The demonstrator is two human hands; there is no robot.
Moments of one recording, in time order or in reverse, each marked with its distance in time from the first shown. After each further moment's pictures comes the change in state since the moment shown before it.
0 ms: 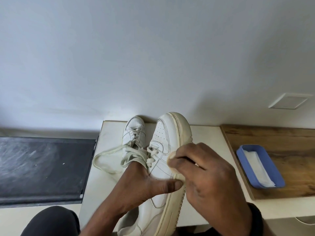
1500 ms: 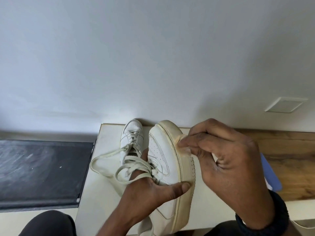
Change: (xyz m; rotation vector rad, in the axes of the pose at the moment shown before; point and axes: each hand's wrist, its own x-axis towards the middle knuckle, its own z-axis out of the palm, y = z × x) left_hand -0.007 -0.001 0.027 -0.067 0.128 -0.041; right_hand 0.028 0.021 -0.030 0.165 0.097 0.059
